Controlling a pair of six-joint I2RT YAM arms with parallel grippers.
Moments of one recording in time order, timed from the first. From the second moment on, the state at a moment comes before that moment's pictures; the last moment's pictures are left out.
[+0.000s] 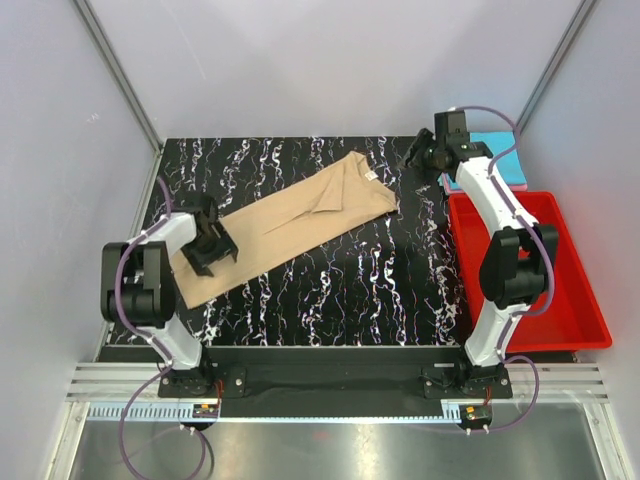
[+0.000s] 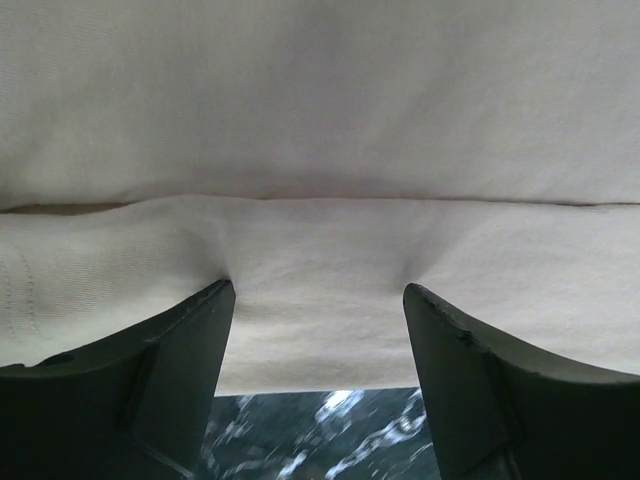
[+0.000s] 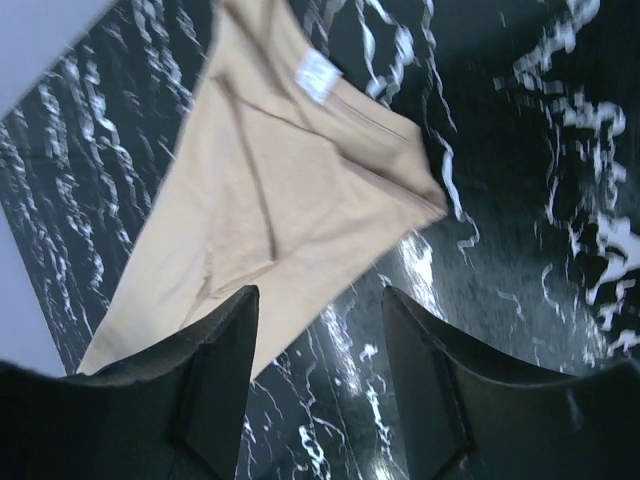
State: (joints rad) left arm 0.02 1.73 1.06 -0.64 -0.01 -0.59; right arm 0.15 1.88 1.76 -0.63 -0.10 0.66
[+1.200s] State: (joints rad) left arm -0.04 1.53 1.15 -0.77 0.09 -0.56; right arm 0.22 2.26 1.72 -0.44 0.04 0.85
